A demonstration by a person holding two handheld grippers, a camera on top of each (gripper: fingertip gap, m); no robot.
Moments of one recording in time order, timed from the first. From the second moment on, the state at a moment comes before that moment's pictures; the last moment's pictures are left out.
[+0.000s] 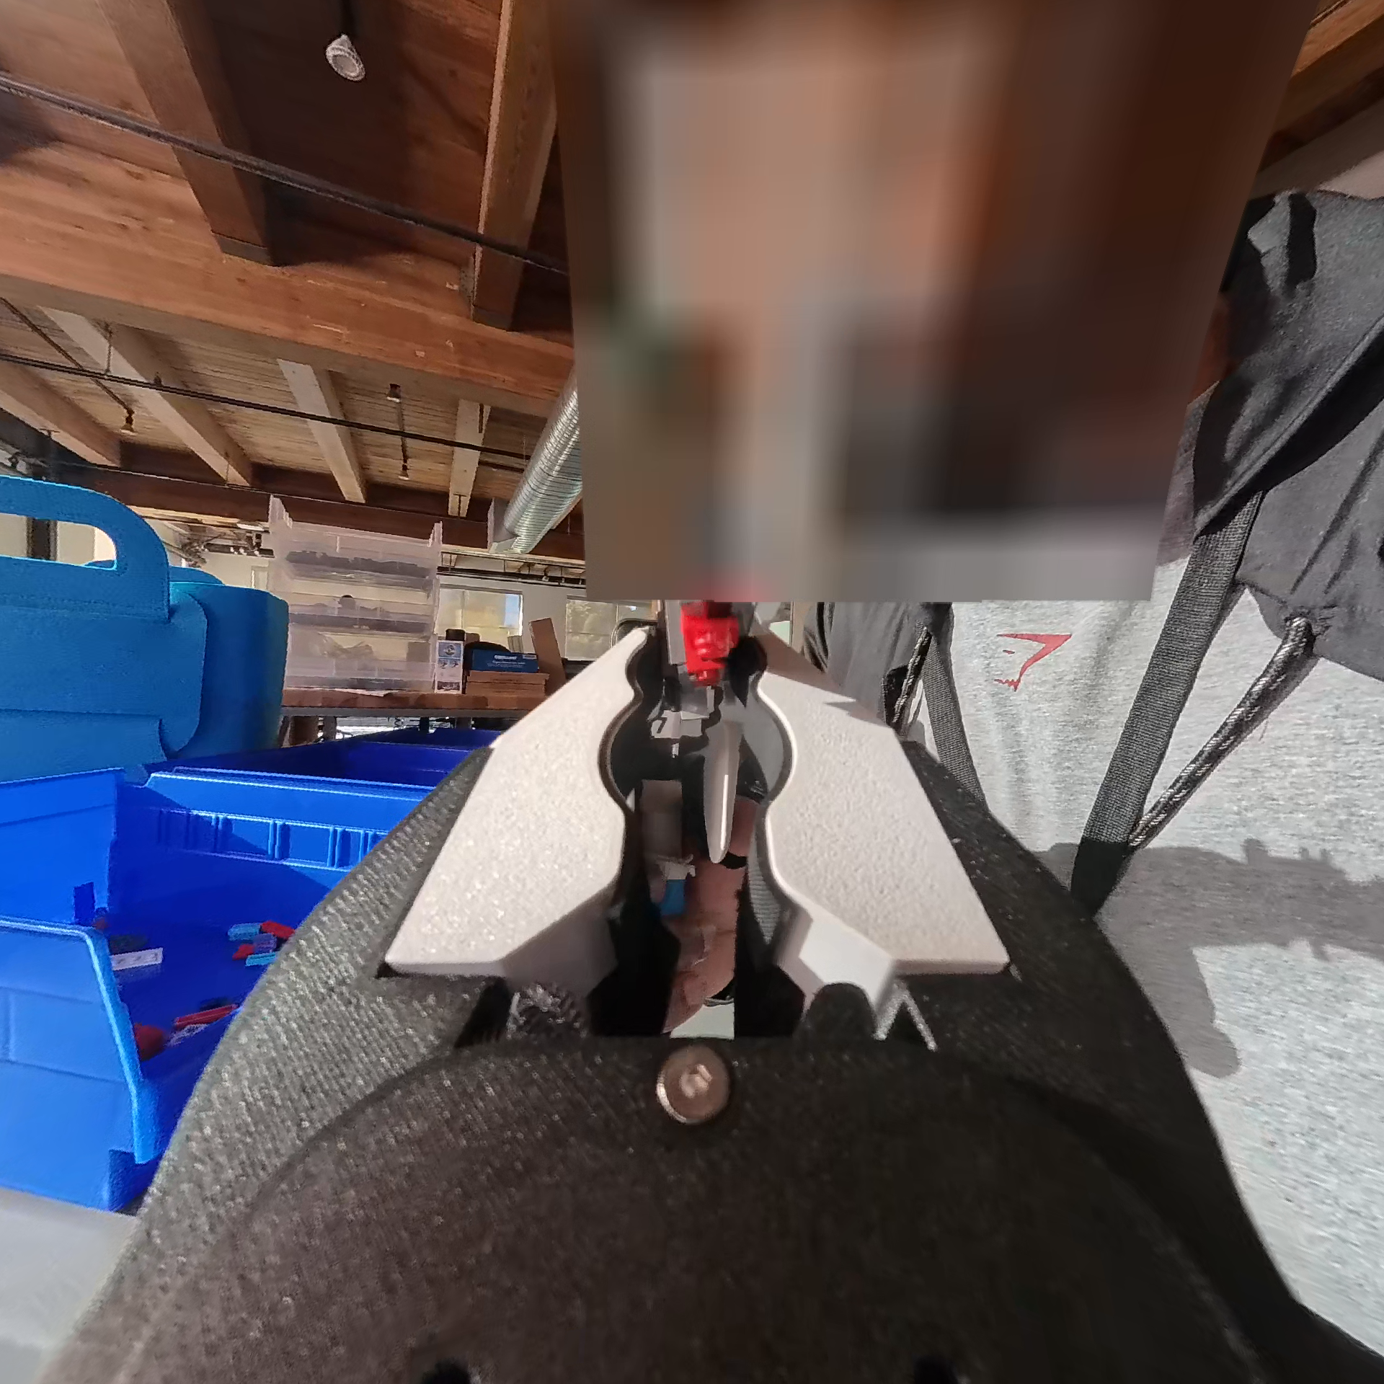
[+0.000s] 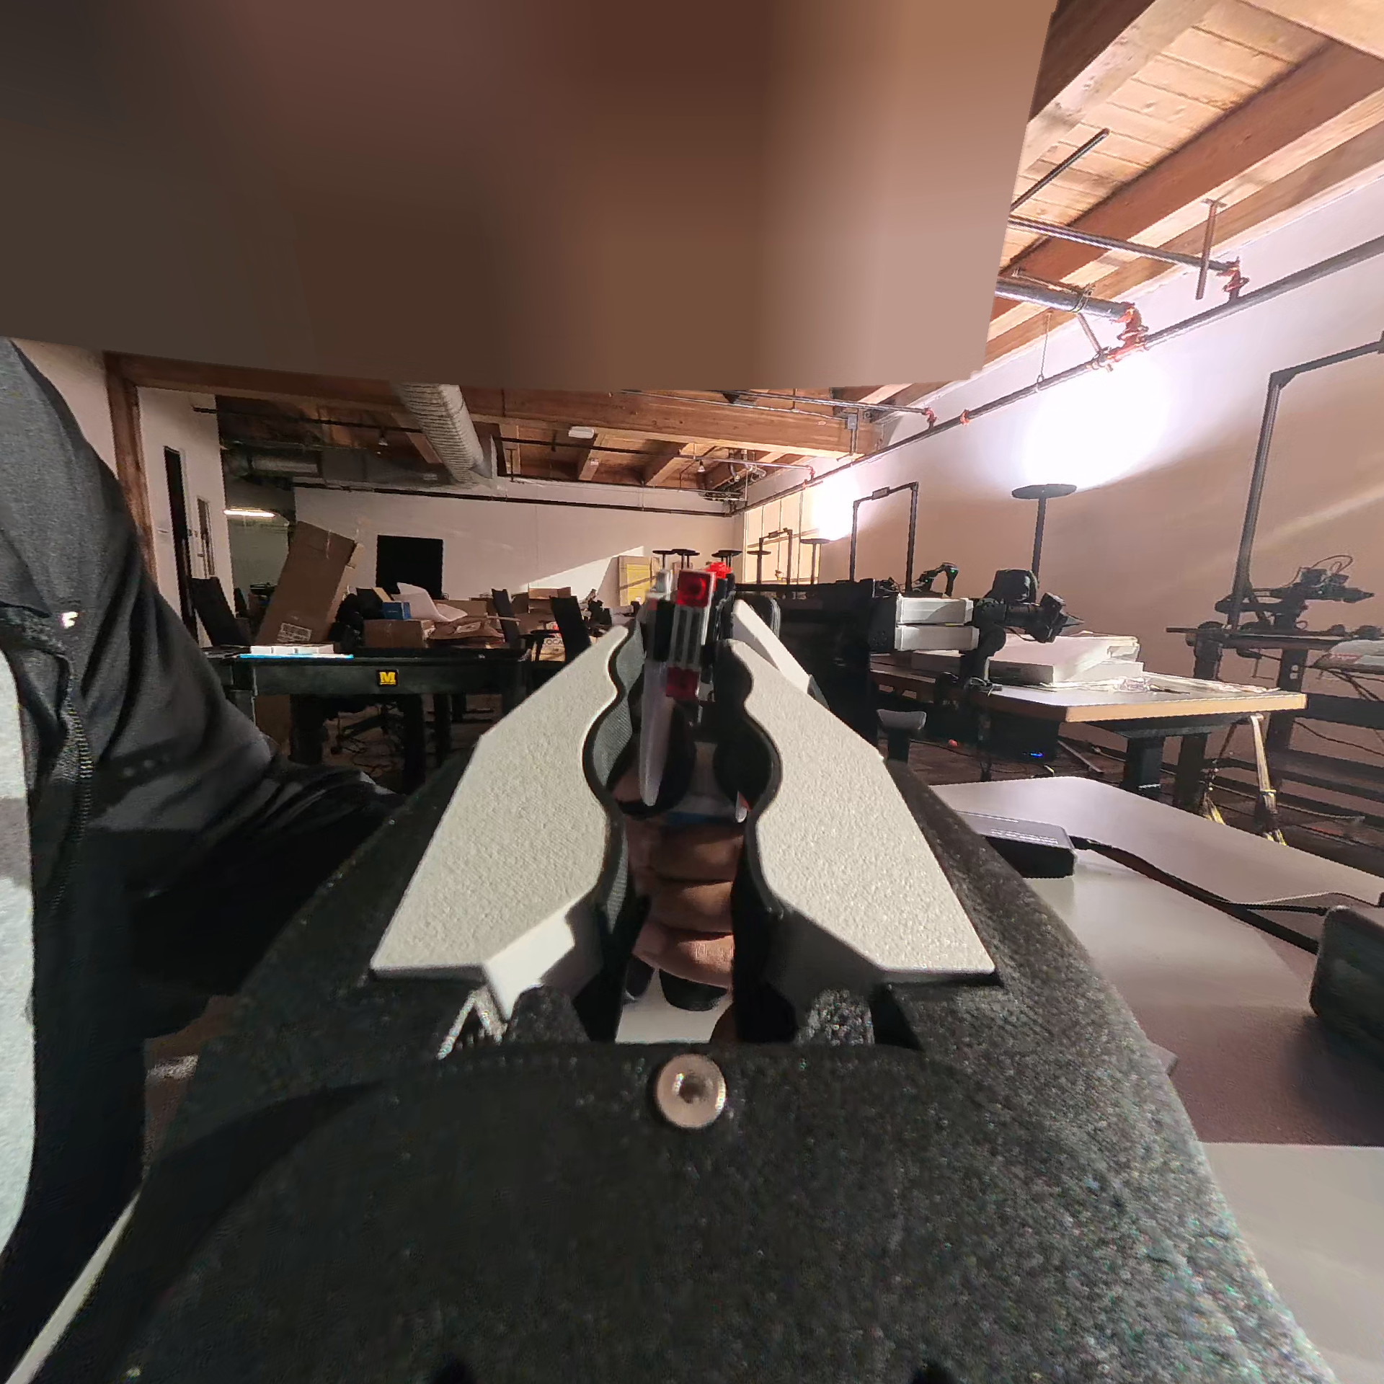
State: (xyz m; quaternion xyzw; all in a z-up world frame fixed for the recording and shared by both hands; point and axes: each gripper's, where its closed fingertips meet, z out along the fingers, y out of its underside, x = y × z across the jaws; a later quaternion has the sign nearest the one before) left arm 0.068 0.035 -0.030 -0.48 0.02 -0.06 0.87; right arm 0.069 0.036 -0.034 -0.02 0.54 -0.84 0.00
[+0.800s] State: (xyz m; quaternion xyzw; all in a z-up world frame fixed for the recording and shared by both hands) left arm 0.071 0.043 -0.037 -0.53 0.03 -0.02 0.85; right arm 0.072 0.040 -0.032 -0.04 0.52 -0.85 0.03
